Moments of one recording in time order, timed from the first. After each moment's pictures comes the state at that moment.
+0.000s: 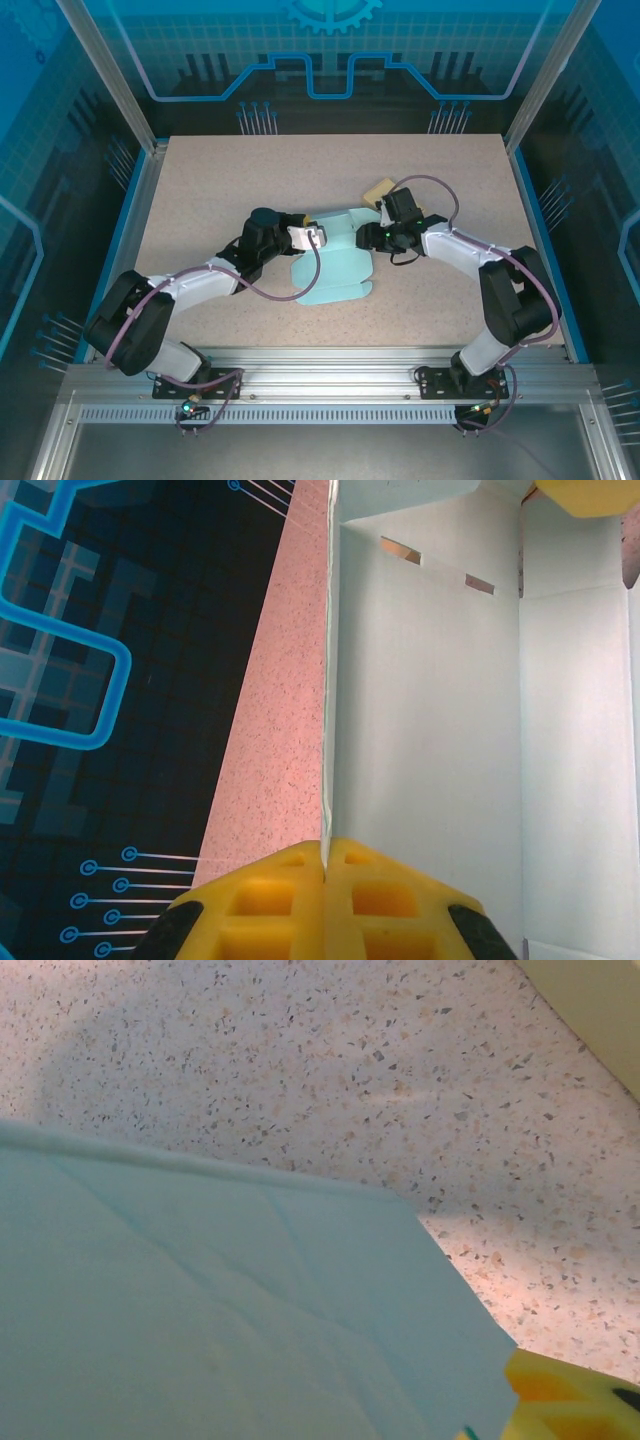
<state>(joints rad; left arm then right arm) -0.52 1.46 0.69 0.39 0.04 1.03 0.41 1.62 0.98 -0.35 -0.20 0.49</state>
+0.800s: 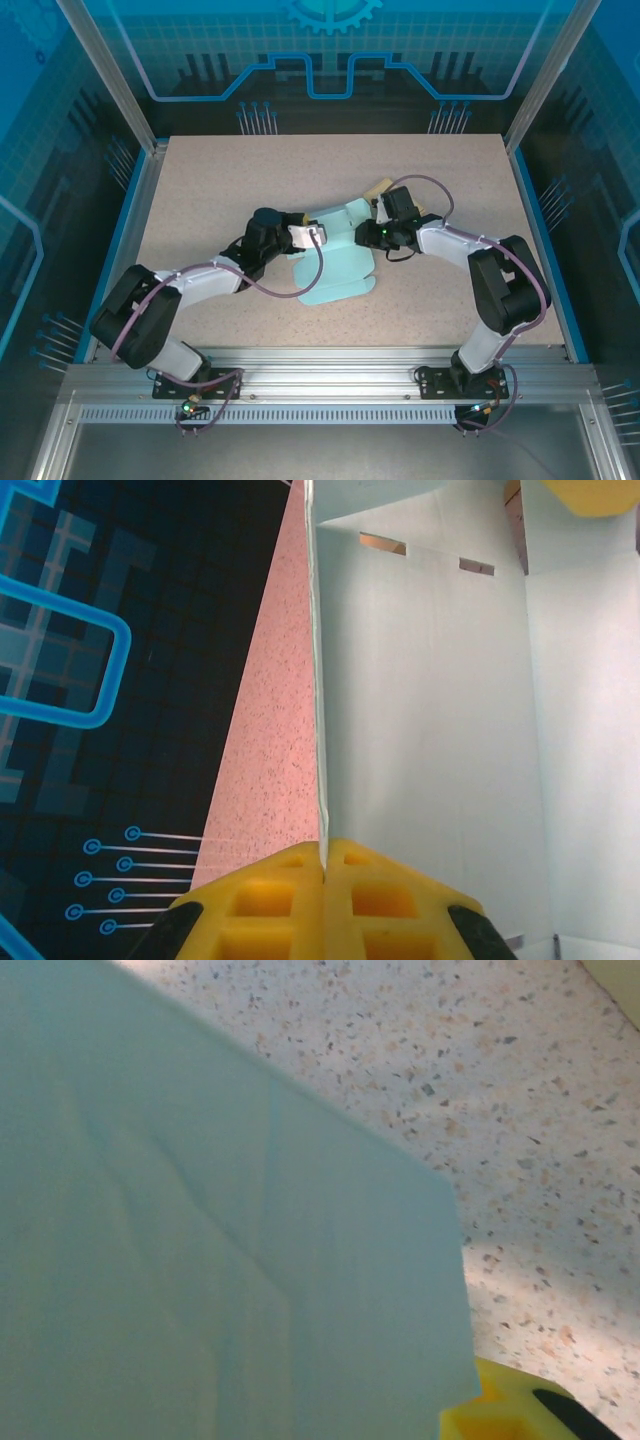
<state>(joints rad) -0.53 1.51 0.70 0.42 -0.02 1.04 0.40 1.70 0.99 -0.23 -0.30 0.51</state>
